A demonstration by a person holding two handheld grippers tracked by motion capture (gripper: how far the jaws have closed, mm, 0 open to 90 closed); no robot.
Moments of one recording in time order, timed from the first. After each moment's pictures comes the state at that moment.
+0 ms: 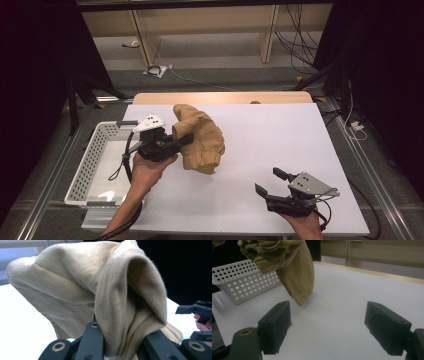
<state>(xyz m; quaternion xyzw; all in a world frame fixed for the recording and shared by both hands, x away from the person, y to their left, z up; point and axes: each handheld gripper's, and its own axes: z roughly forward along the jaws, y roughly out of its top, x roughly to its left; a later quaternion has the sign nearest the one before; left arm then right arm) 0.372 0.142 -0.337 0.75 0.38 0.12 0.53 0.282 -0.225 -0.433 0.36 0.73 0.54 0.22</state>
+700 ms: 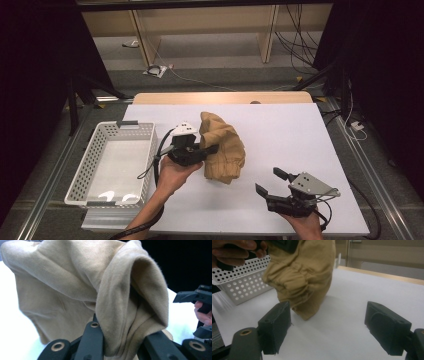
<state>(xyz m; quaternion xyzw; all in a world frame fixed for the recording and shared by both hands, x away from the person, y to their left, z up) 0.385 0.085 -0.373 0.78 0.36 0.07 0.50 0.282 -0.225 -0.433 0.36 0.73 0.54 0.22</state>
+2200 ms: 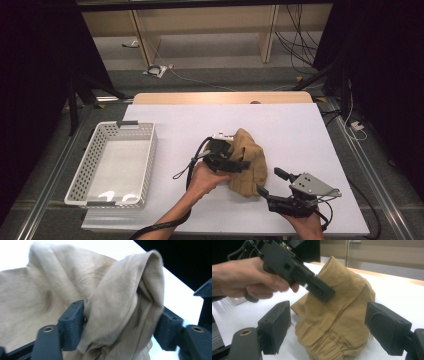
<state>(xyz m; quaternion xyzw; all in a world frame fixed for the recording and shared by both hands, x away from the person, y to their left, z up) 0.405 0.011 -0.420 0.81 0.39 -0.01 0.45 0.281 -0.228 -0.432 0.36 0.73 0.54 0.22</state>
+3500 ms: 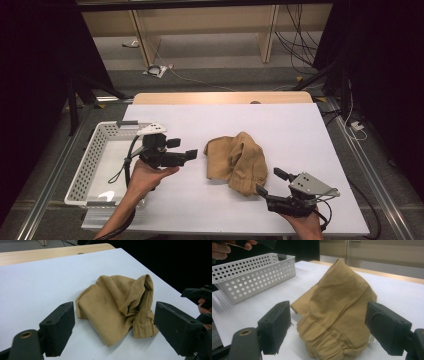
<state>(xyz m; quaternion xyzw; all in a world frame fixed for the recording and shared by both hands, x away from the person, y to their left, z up) 0.378 0.160 -0.366 0.76 0.41 0.07 0.50 0.282 -0.226 -0.434 0.36 0.73 0.54 0.22</state>
